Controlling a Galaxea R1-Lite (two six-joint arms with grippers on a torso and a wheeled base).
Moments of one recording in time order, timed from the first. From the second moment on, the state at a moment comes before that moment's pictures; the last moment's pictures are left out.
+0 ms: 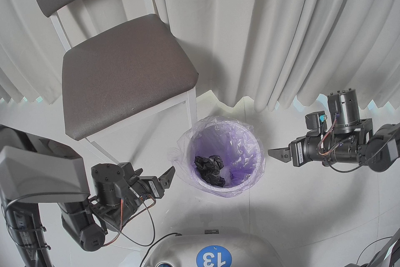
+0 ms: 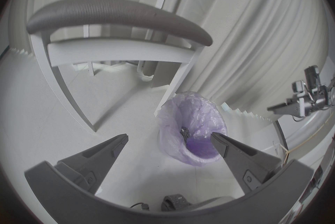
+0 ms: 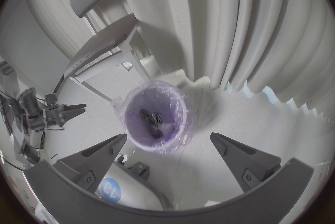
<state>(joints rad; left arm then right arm) -0.51 2.20 -0.36 -1.55 0.16 -0.42 0.41 1.71 -0.86 -0.21 0.04 0.07</state>
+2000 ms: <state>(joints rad) -0.36 2.73 -1.24 -1.18 -0.14 -0.33 0.26 1.77 -0.76 -0.46 0.08 0.00</state>
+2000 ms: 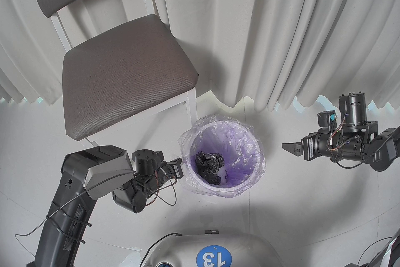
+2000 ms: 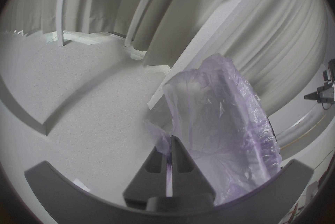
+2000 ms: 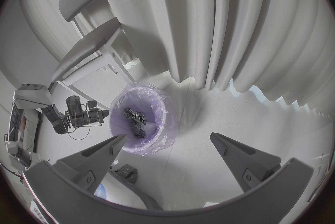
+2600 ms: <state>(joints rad) -0.27 2.78 -1.63 -0.73 -0.41 0.02 0.09 2.04 -0.76 -0.67 0.36 -0.31</state>
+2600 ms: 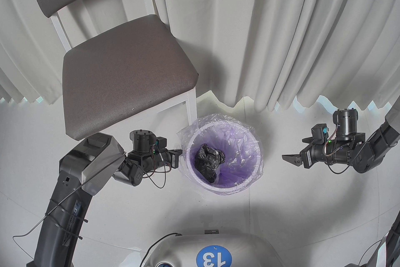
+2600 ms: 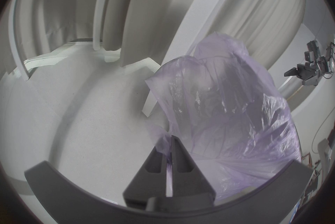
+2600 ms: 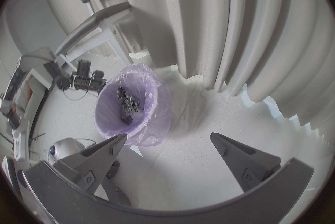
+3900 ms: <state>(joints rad) -0.26 2.91 -1.83 -0.58 -0.44 0.15 0.04 2.24 -0.78 -0.69 0.47 -0.57</state>
